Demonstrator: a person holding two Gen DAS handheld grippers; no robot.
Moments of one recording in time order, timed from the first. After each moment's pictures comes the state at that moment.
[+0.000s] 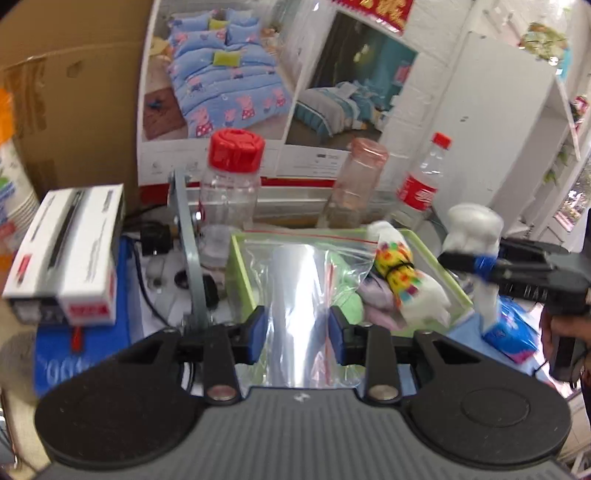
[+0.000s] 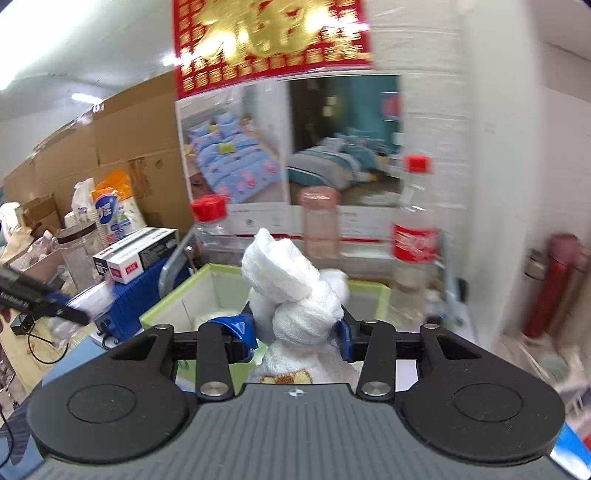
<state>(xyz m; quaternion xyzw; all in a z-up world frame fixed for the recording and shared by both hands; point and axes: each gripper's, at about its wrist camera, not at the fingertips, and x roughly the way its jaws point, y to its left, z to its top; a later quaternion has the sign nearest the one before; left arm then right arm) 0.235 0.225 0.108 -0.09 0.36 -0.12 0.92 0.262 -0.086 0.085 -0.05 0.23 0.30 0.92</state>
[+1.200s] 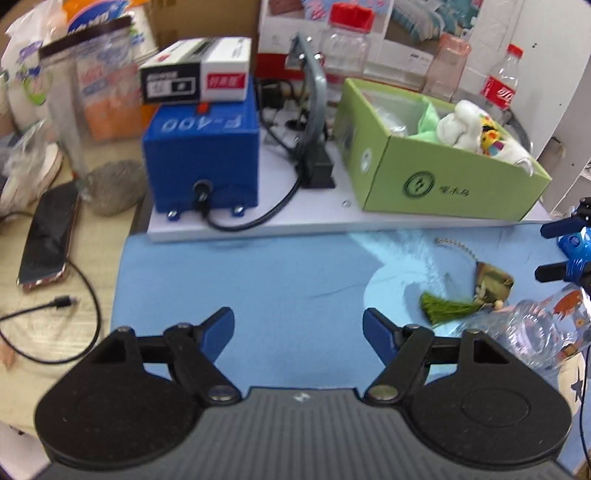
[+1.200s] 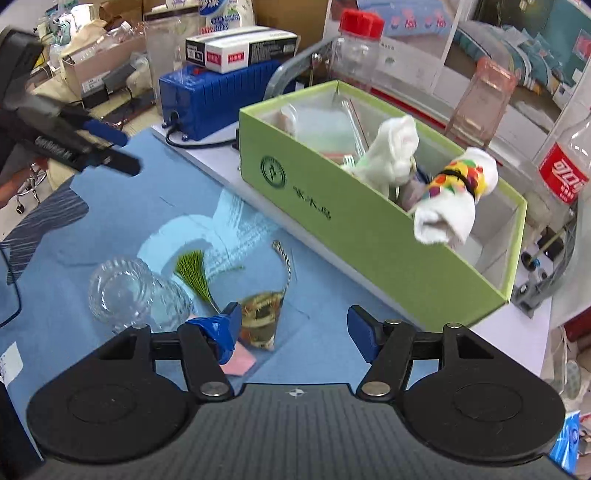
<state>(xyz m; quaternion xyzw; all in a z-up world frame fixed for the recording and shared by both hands) 0.091 0.255 0.010 -0.08 0.44 0.01 0.89 0.199 -0.034 0.016 -0.27 0.39 0.38 0.79</state>
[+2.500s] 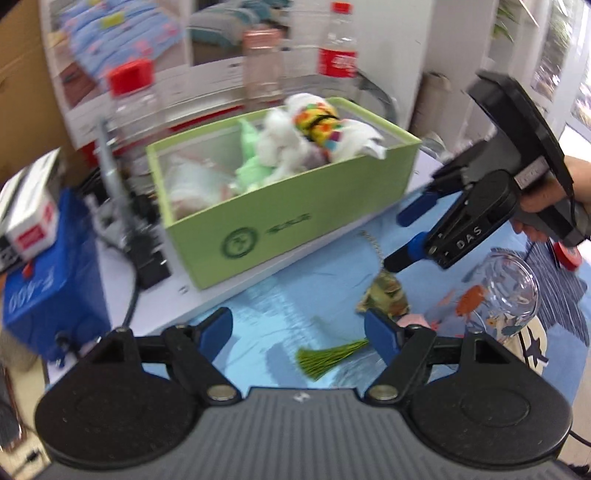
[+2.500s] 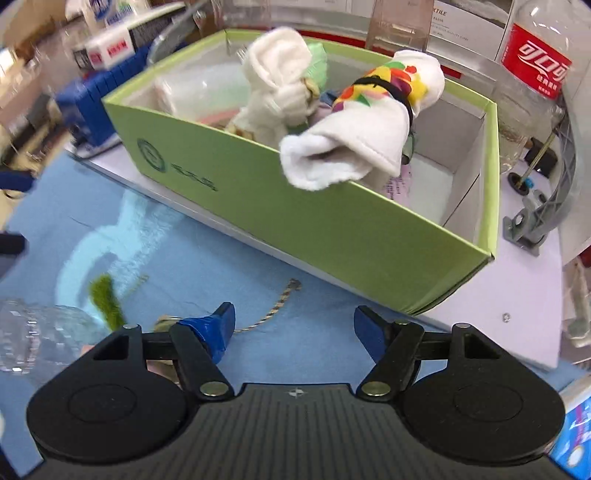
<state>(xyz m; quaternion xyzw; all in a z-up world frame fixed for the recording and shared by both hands) 0.149 0.128 0.049 0.08 0.43 -0.17 0.89 0.278 -0.061 -0.019 -0.17 0.47 0.33 0.80</state>
